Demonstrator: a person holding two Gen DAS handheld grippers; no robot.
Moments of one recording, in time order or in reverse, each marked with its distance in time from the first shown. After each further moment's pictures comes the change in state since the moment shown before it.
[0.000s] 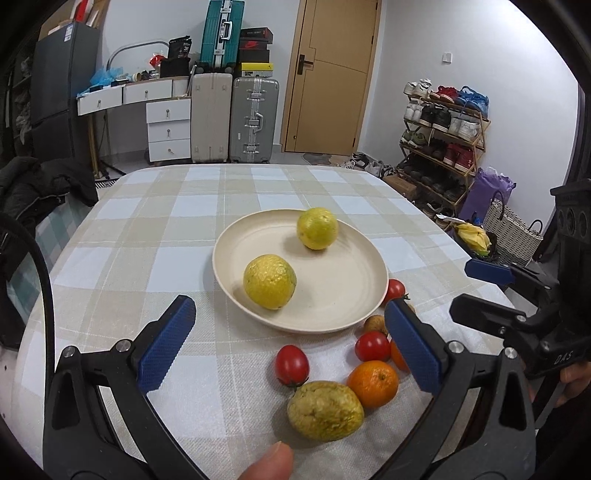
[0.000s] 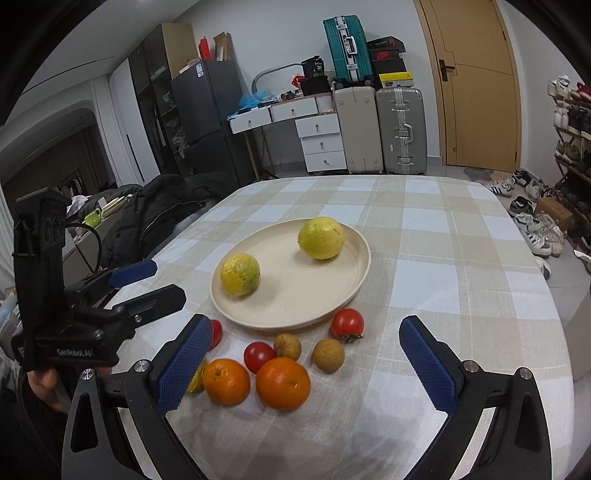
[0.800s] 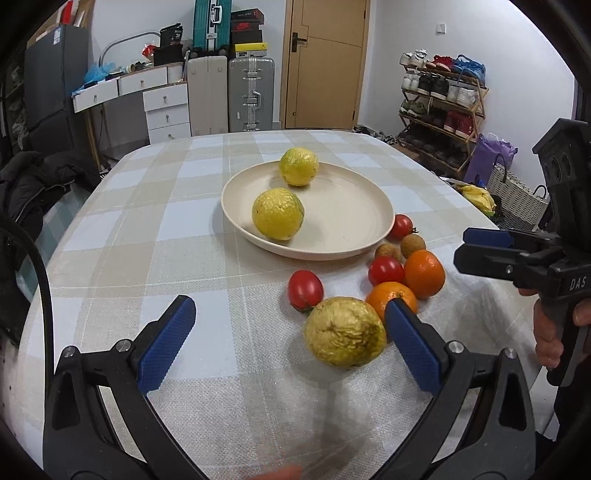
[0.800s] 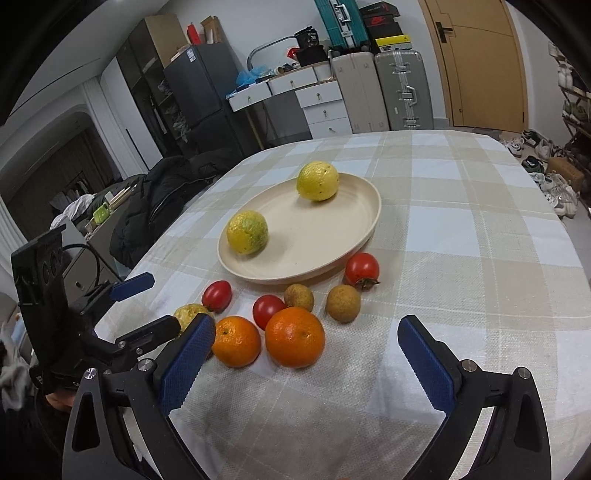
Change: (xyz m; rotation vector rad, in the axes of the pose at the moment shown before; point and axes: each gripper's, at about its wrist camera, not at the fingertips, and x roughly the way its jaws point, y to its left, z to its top) left arm -0.002 0.003 -0.046 0.069 0.104 0.027; right arm 0.016 -0.007 -0.023 0.076 0.132 0.070
